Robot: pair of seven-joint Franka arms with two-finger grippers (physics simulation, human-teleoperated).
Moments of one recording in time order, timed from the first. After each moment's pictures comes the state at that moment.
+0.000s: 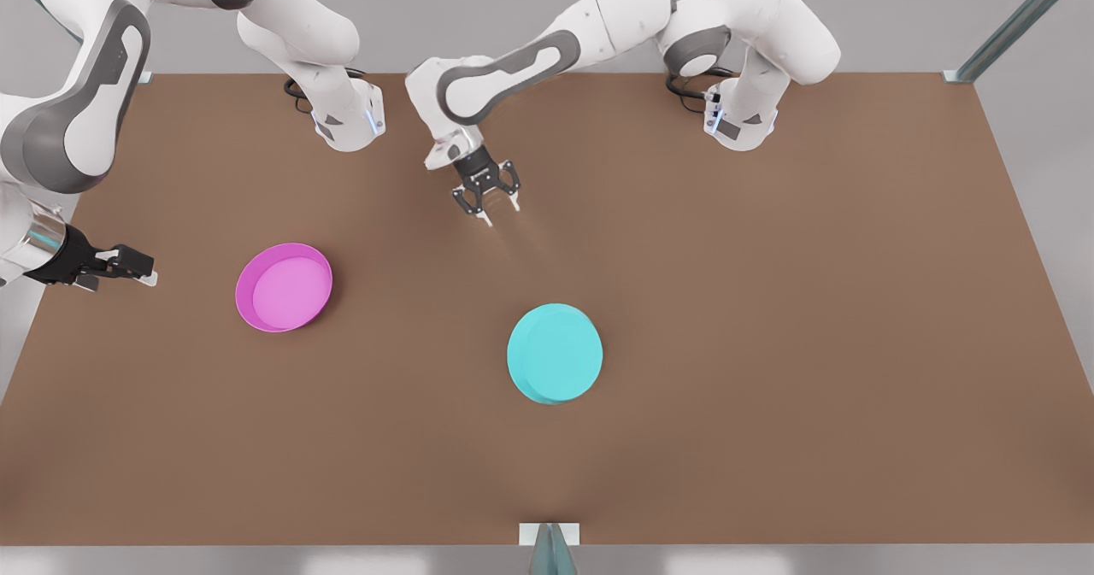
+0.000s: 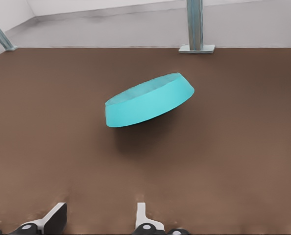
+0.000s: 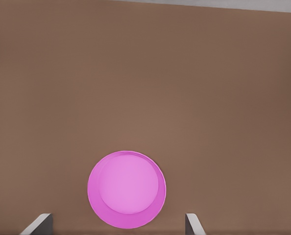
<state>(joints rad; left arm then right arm) -1.09 0.81 -0.30 -1.08 0.81 1.50 -1.88 -0.23 0.26 0.05 -1.29 0.00 1.52 -0.25</state>
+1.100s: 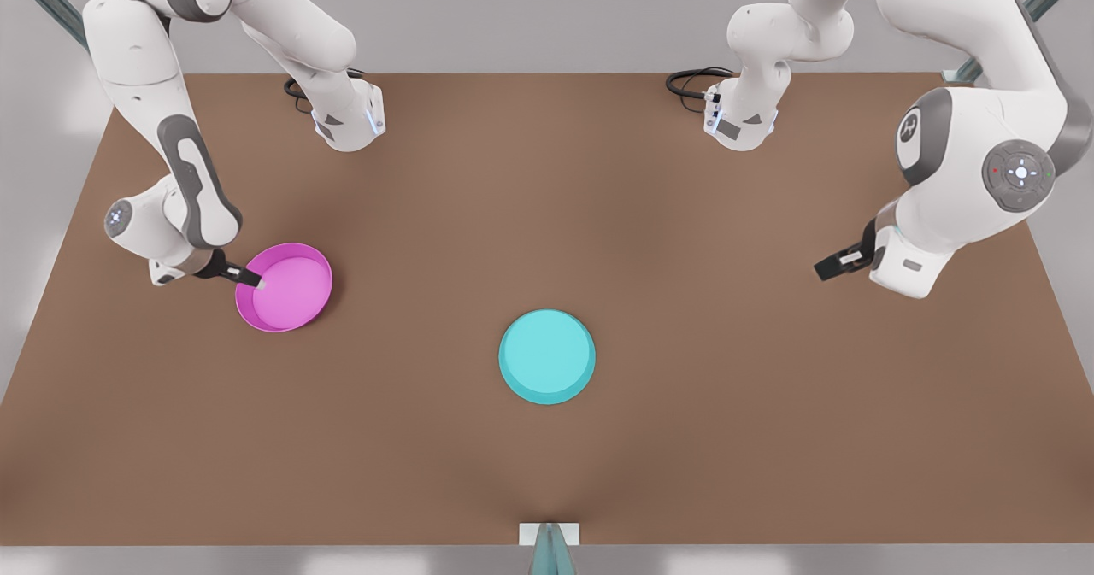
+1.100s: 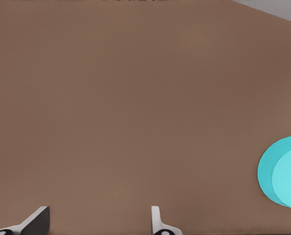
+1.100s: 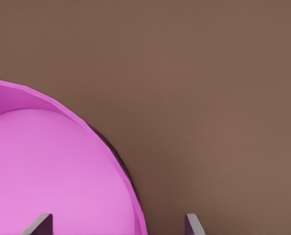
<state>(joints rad) -0.08 0.20 -0.02 -1.39 0.02 1.47 -0.43 -0.46 0.33 0.07 -2.36 0.32 2.58 -0.35</state>
